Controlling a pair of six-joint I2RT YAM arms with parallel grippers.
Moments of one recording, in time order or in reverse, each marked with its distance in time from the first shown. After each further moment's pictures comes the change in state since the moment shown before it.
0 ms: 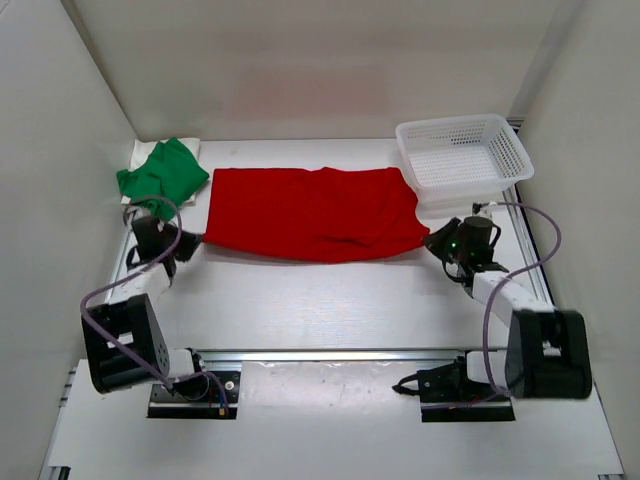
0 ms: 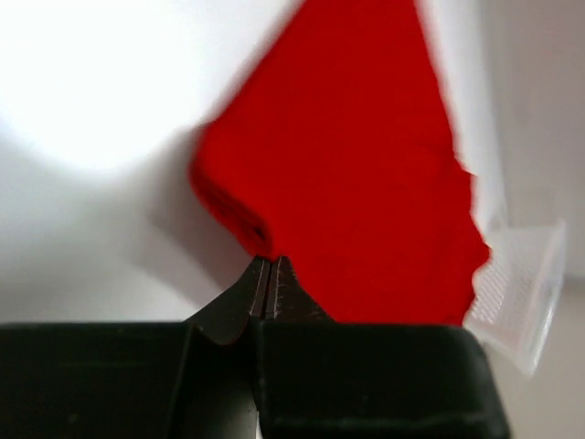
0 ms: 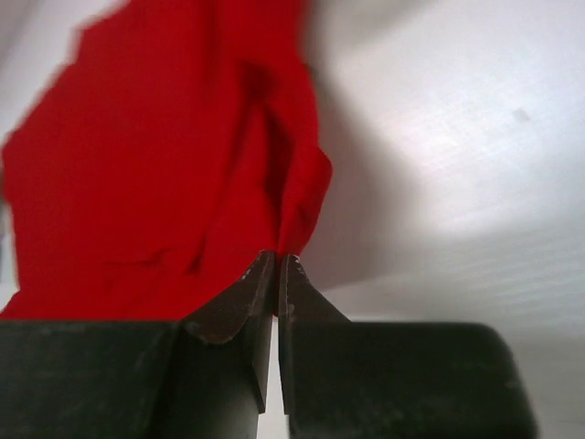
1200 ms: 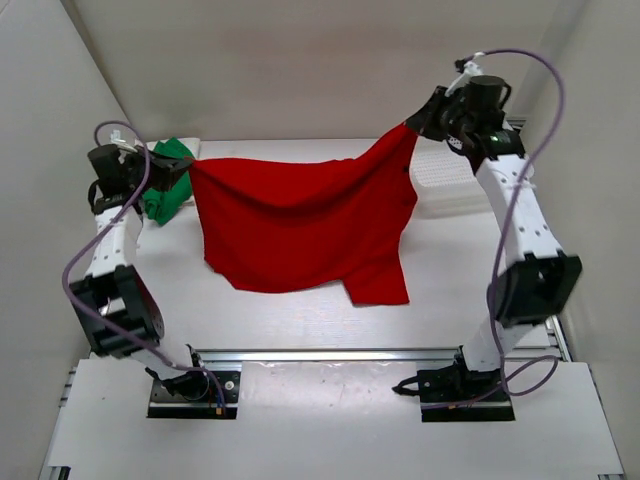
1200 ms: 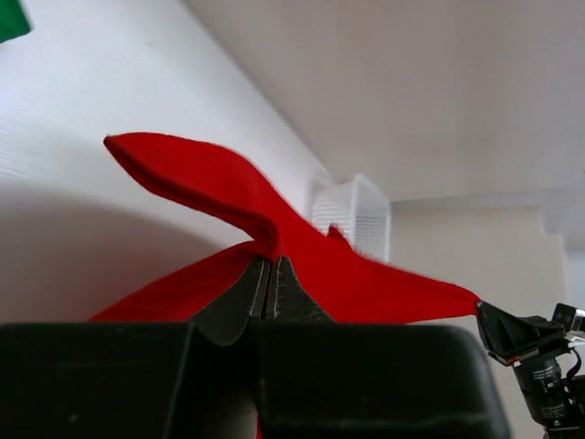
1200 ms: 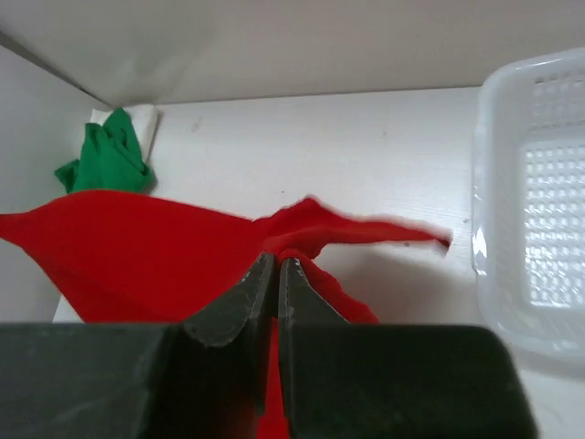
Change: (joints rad) left arm 0.076 0.134 0.655 -0.148 0.423 -0.069; right arm 0.114 0.317 1.272 -0.645 -0.180 -0.291
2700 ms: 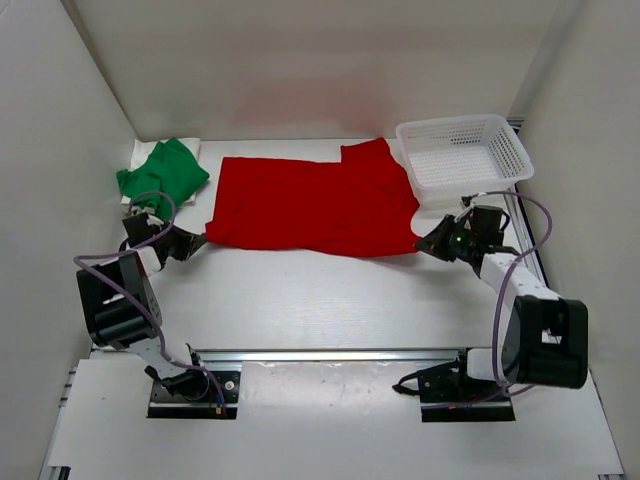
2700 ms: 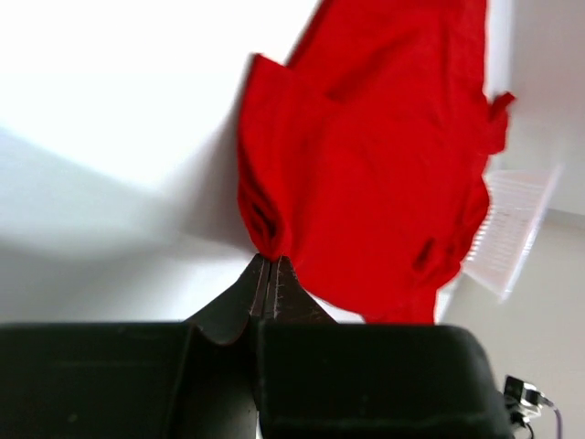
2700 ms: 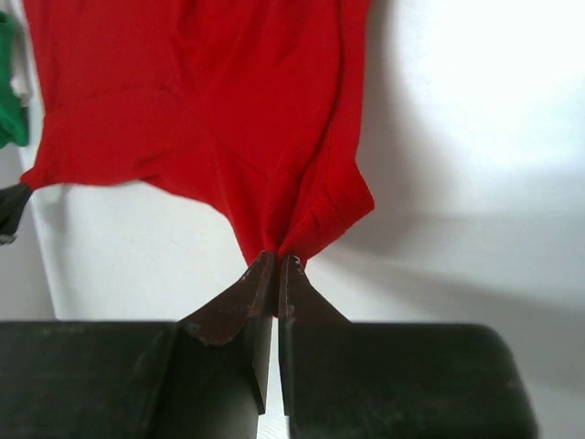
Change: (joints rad) left arm 0.021 0.143 -0.479 0.136 -0.114 0.159; right arm -0.188 -0.276 -1.071 0.320 -0.192 0.116
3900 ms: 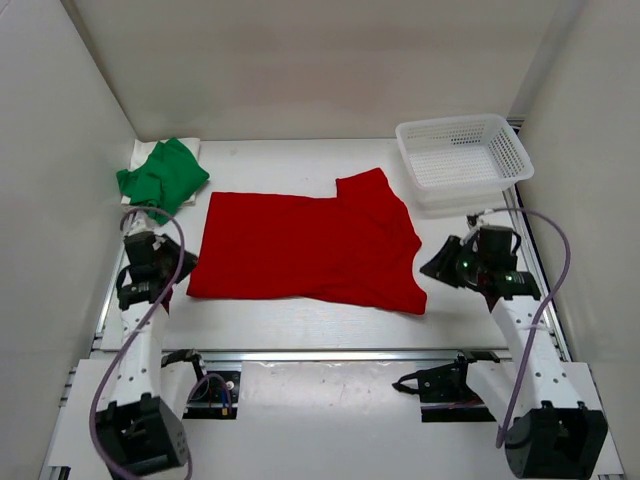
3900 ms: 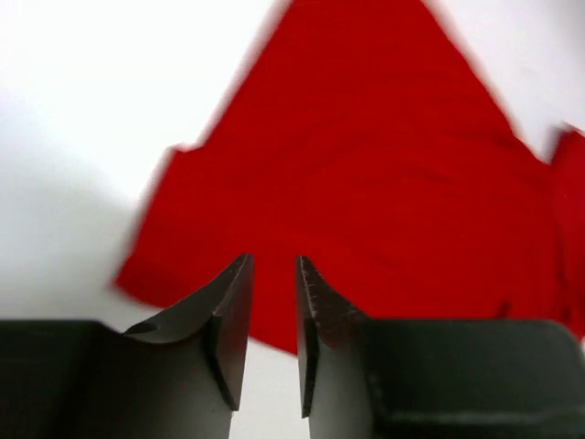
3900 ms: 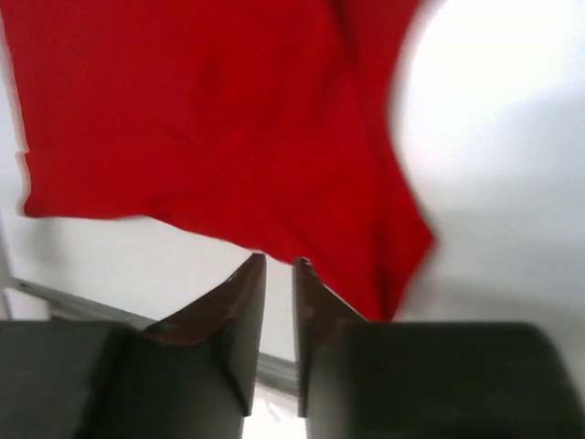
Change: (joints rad) left arm -0.065 -0.743 -0.146 -0.554 -0.406 0.257; right arm 0.038 -0.511 -0.065 -0.559 0.129 -0.054
